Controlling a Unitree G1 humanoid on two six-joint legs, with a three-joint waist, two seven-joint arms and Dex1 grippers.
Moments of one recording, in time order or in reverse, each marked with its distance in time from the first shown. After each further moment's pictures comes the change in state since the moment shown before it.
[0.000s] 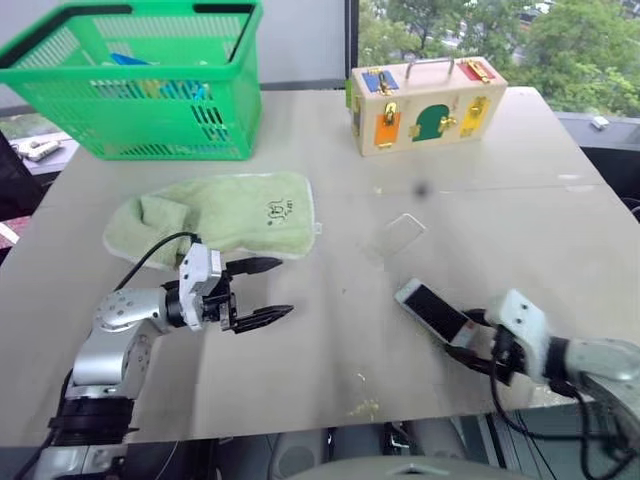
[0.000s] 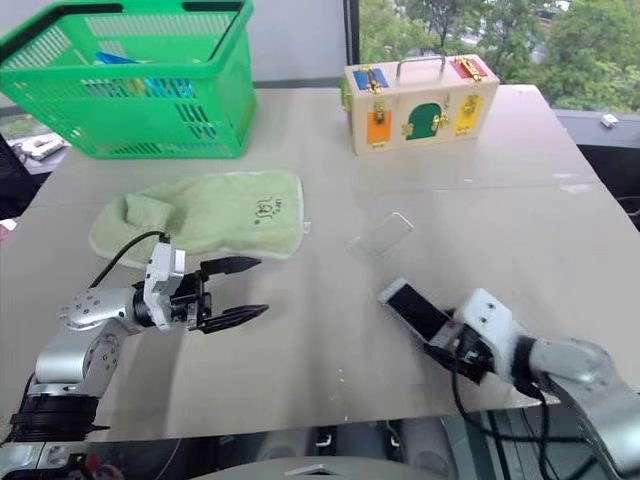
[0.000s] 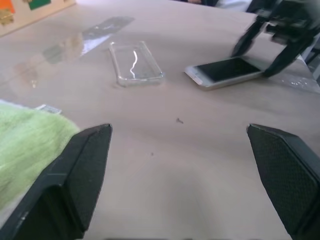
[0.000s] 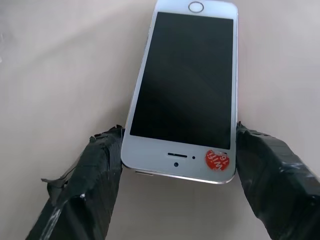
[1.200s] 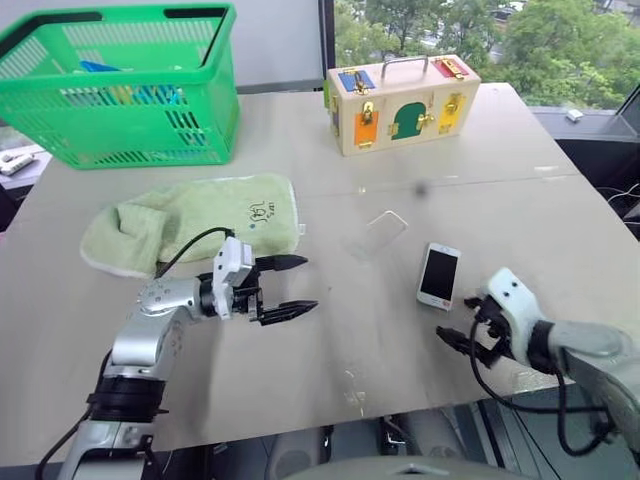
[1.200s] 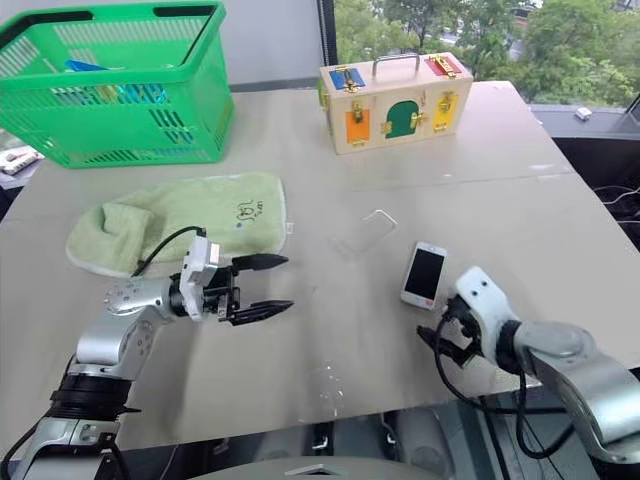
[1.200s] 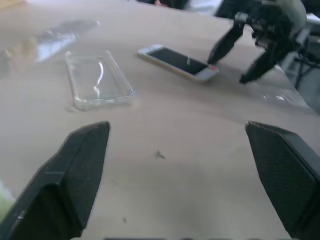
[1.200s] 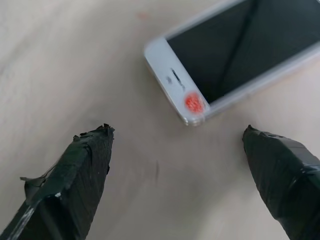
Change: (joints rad) left arm -0.088 -0.062 -0.106 0.037 0.019 0.027 0.021; right arm -0.398 0.074 0.220 0.142 0.056 0.246 -0.097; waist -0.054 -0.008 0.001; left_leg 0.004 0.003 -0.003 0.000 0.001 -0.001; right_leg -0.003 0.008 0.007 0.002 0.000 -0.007
